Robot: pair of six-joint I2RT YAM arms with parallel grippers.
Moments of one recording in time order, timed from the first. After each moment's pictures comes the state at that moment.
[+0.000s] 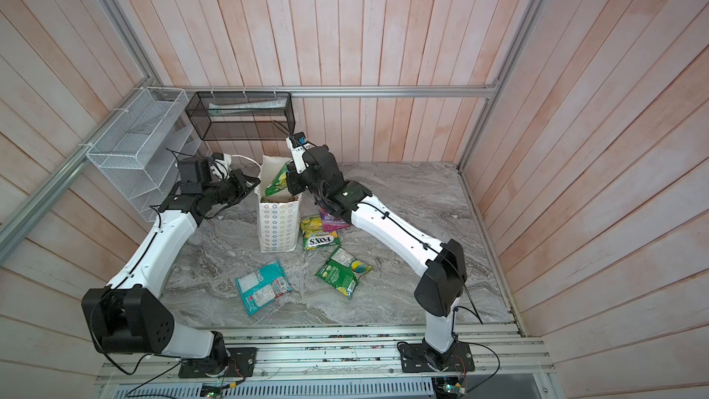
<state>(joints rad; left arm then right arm) 0.00 1.47 1.32 -0.40 0.57 -0.68 0.86 1.85 1.87 -0.27 0.06 0.18</state>
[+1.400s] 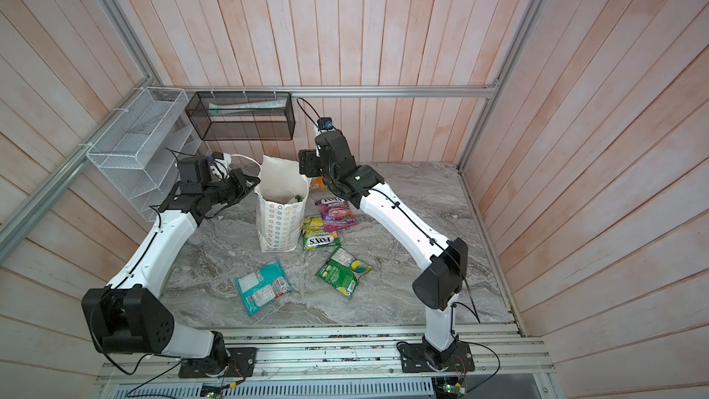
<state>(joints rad) 0.00 1.47 1.32 -0.39 0.57 -0.68 0.76 1.92 2.07 -0.49 0.17 0.38</state>
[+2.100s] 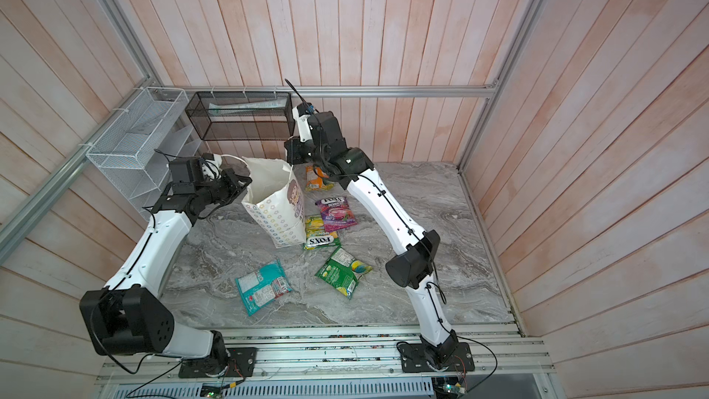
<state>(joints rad) 0.06 1.45 1.33 -0.40 0.55 -0.69 0.75 2.18 2.61 -0.66 -0.18 0.40</state>
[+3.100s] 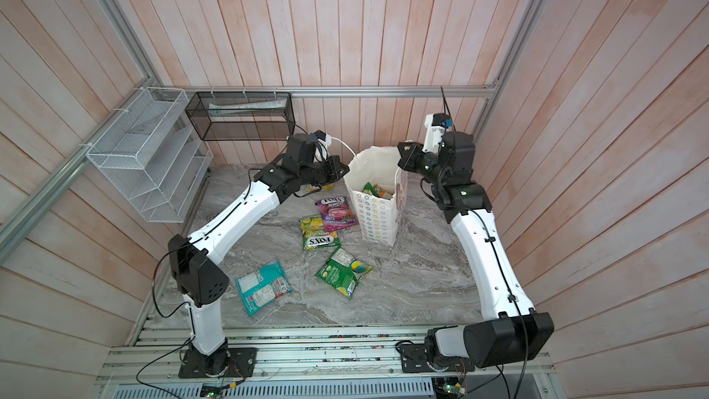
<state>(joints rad) -0.62 1.97 2.01 -0.52 0.27 -0.69 0.13 1.35 1.48 -0.34 -0.36 0.49</state>
